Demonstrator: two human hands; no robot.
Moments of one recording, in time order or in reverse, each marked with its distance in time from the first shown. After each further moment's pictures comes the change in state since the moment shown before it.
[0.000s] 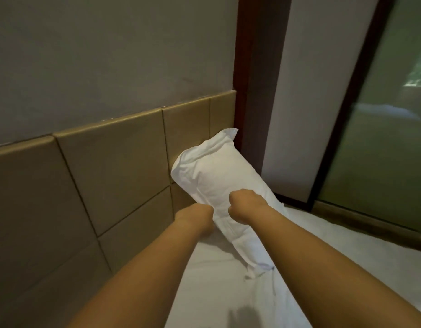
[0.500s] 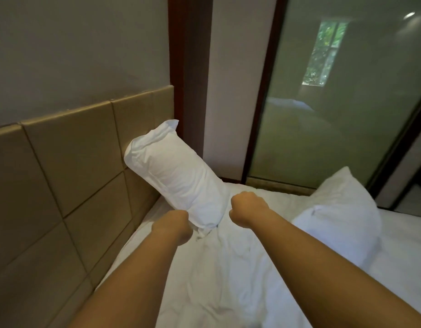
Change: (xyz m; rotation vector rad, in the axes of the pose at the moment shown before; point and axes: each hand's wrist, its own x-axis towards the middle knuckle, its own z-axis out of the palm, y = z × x) left_hand -0.140 0.031 0.055 -0.049 -0.054 0.118; right_hand -0.236 0.027 -0.007 -0.094 0.007 0.345
